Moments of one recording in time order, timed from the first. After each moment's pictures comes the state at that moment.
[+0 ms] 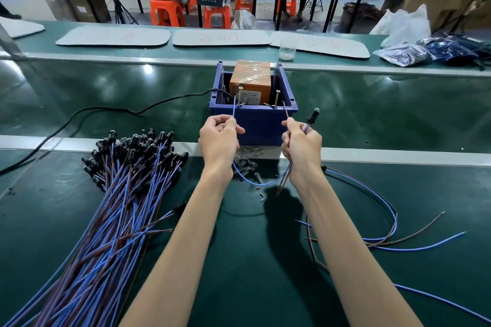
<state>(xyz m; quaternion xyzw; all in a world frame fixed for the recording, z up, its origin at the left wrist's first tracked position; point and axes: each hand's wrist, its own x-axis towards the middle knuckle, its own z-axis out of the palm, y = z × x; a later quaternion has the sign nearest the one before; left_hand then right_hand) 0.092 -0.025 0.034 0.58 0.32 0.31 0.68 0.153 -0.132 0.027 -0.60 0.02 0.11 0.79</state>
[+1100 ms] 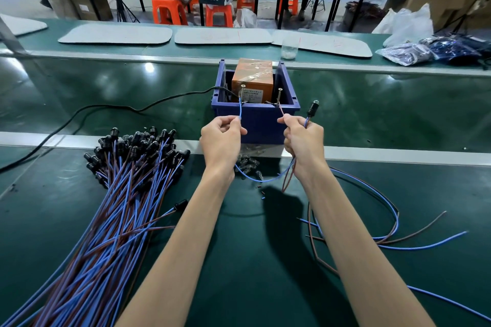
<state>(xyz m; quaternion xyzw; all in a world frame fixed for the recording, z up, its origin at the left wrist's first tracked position) 0.090 -0.026 0.027 0.61 0.31 0.32 0.65 0.157 -0.134 0.031 -0.66 -0.03 0.10 0.74</state>
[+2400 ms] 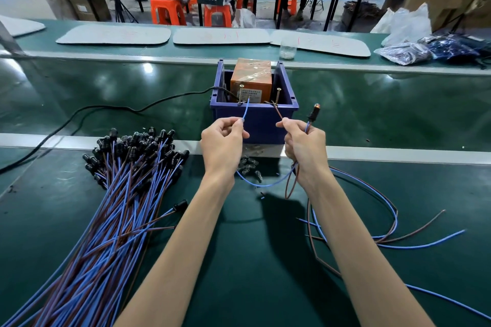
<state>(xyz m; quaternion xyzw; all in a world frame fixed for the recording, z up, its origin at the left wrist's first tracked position) 0.077 -0.036 0.033 0.62 0.29 0.32 0.65 0.152 -0.143 0.024 -0.64 -0.07 0.11 0.76</state>
